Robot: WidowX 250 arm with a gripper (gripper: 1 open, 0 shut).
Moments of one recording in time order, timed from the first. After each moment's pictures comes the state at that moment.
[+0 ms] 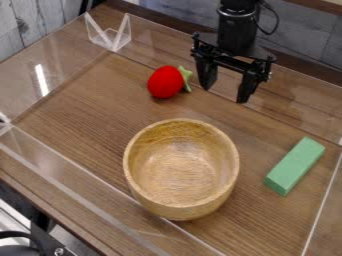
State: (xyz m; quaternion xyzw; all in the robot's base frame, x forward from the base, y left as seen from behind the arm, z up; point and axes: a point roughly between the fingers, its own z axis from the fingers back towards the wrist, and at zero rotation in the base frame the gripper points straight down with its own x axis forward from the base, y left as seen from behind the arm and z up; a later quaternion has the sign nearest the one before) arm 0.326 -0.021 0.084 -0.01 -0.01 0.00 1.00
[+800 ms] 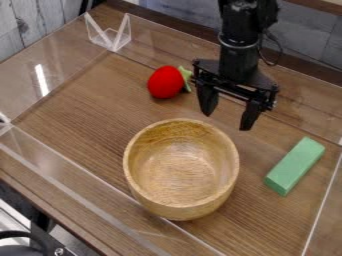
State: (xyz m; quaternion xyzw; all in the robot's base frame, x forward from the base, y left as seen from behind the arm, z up) arm 0.298 -0.044 0.074 -0.01 -0.03 0.01 1.00
